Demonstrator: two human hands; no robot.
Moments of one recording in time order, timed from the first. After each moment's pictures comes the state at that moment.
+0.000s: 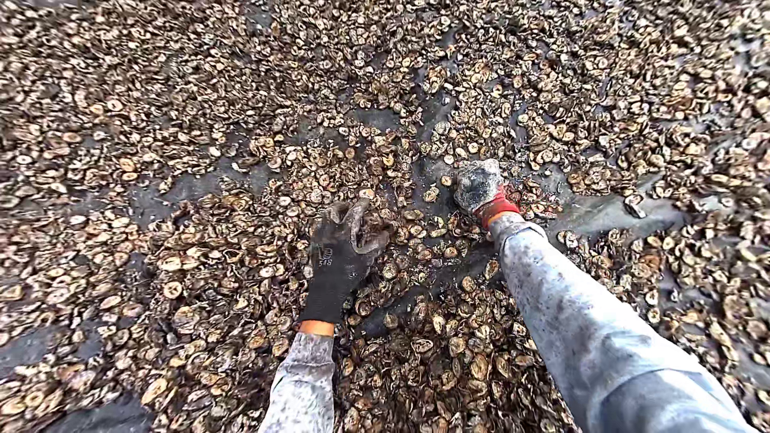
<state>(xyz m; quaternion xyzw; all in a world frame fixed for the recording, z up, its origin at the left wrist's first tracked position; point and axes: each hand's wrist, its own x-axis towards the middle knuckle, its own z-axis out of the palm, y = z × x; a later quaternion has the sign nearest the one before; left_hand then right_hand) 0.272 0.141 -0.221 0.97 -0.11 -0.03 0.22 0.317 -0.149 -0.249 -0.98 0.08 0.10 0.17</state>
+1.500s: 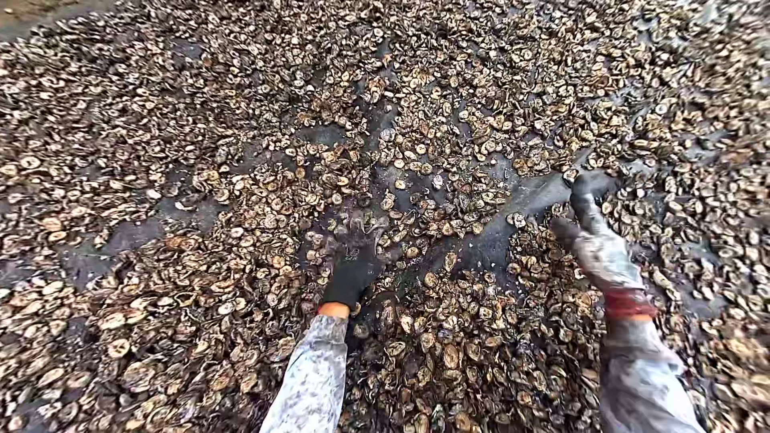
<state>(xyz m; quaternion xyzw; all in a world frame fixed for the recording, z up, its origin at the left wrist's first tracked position) 0.274 0.065 -0.254 0.94 -0.21 -0.24 0.10 0.081 -0.272 -0.173 -0.84 0.42 -0.06 0.34</state>
